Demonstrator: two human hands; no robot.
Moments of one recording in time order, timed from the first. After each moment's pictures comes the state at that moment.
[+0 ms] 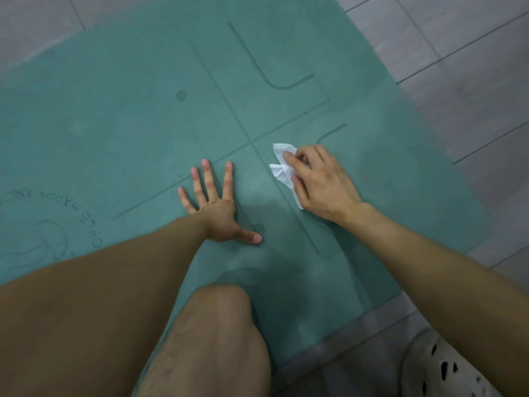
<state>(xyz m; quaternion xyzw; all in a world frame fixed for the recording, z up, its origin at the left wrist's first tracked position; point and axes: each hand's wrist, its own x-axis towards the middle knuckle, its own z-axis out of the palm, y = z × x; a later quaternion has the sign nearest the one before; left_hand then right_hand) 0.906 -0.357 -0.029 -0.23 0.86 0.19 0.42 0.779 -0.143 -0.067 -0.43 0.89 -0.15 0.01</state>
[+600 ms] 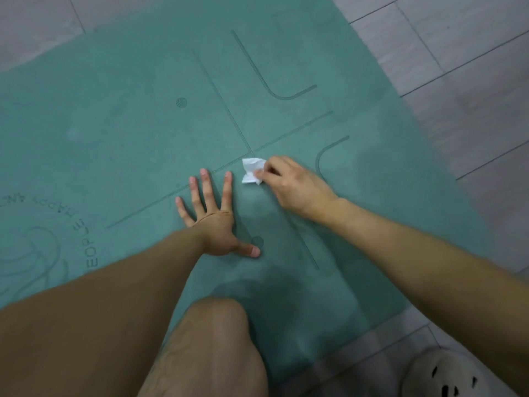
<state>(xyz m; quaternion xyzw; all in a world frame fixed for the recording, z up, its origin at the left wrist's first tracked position) 0.905 -0.356 -0.027 -0.23 0.85 0.20 0.43 0.770 -0.193 -0.069 -0.54 0.82 -0.18 0.07</state>
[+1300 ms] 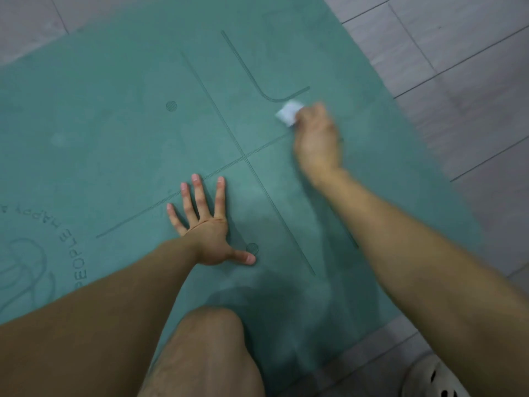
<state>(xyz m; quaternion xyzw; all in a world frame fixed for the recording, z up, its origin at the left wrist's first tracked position) 0.904 -0.355 -0.025 -0.23 0.85 0.20 0.43 0.697 -0.210 -0.068 -0.17 0.95 -0.26 0.01</state>
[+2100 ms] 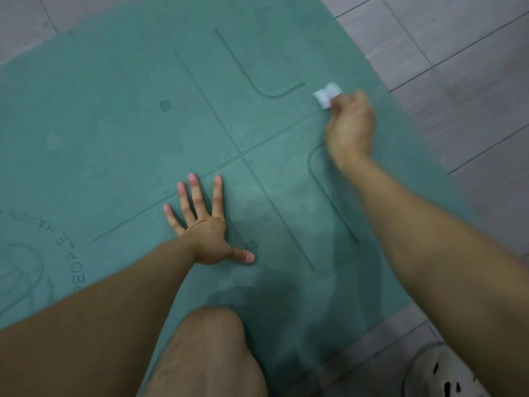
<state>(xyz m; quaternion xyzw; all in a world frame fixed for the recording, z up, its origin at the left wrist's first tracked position) 0.904 -0.355 -0.023 -0.23 0.85 0.20 0.43 0.665 -0.165 -0.060 -0.05 0.97 -0.24 0.00</state>
